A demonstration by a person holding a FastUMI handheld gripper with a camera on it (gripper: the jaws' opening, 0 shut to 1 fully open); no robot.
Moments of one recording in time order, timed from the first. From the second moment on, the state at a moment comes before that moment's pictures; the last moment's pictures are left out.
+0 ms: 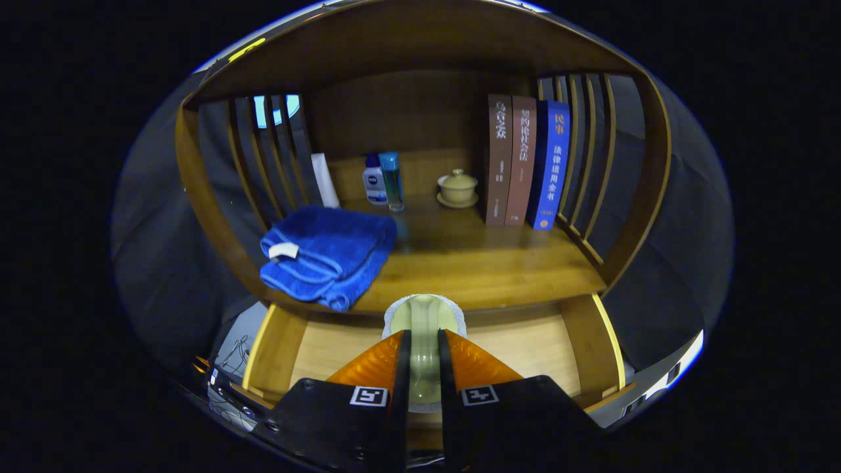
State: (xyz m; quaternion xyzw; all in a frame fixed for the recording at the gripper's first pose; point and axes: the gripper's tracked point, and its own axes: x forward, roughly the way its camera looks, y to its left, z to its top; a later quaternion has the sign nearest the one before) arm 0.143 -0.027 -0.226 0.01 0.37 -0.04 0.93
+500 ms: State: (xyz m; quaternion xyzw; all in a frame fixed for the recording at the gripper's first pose) arm 0.258 -0.044 -0.250 0.04 0.39 -0.06 0.92
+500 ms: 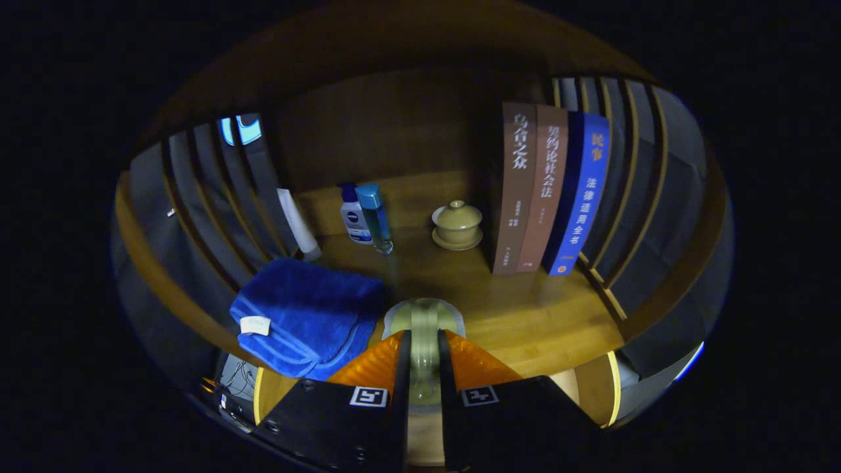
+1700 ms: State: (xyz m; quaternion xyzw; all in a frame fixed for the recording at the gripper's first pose) arm 0.248 -0.026 -0.244 0.03 0.37 -0.05 0.93
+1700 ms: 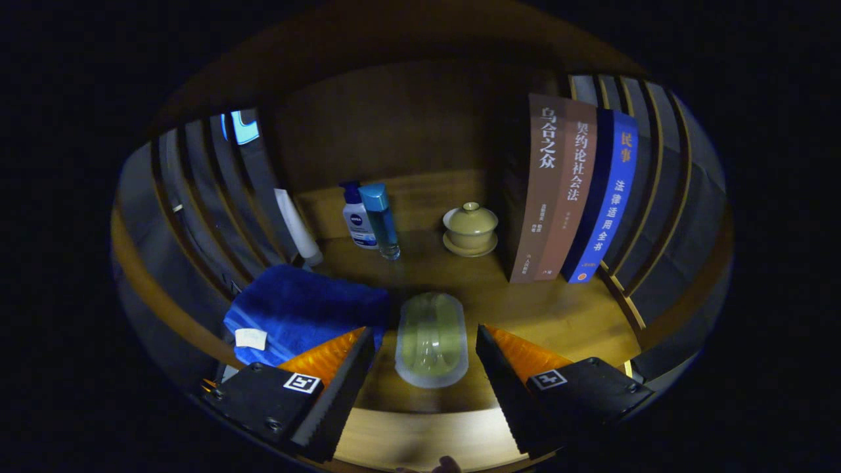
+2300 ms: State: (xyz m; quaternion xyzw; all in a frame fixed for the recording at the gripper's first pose) arm 0.079 -0.008 -0.188 0.03 0.22 -0.02 0.98
